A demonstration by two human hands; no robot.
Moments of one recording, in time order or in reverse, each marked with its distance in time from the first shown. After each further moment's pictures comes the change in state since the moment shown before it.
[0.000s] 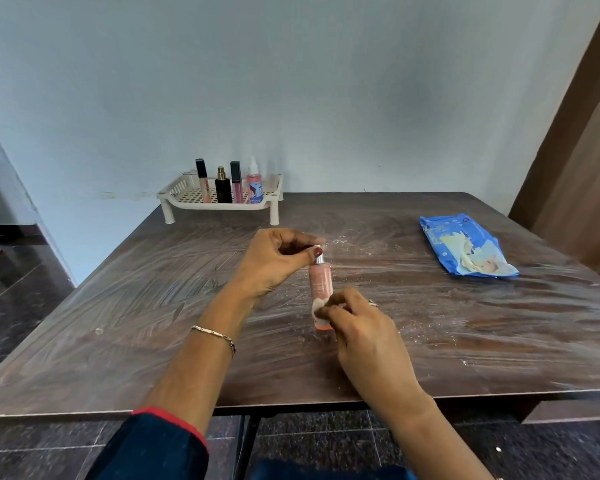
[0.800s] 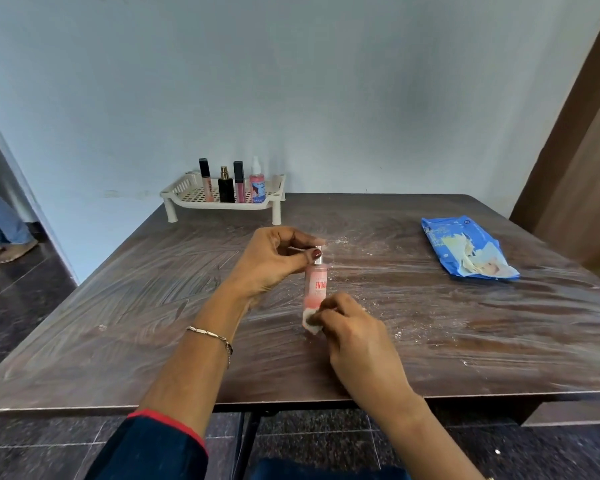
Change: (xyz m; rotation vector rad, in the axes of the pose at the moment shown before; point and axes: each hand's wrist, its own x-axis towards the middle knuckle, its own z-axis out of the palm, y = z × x) left_hand -0.007 0.007 -0.005 -0.091 -0.044 -0.042; right_hand 0.000 -0.012 0.000 0.060 -0.063 0.022
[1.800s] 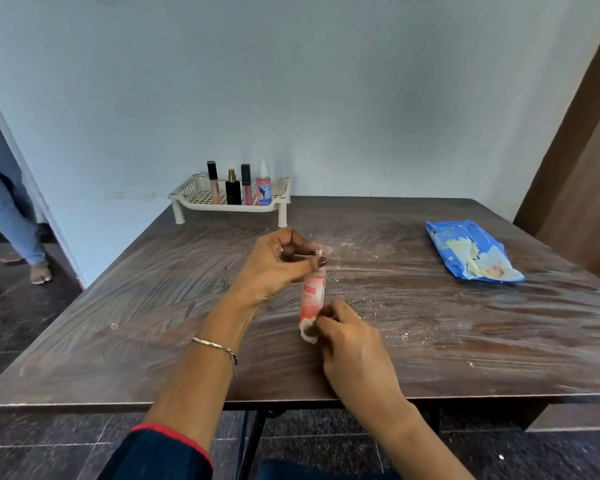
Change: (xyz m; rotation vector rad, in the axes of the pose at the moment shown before) left_hand -0.016 0.001 -0.003 -0.117 0.003 0.011; right_hand -0.004 -0.012 0.014 0.006 0.009 0.058
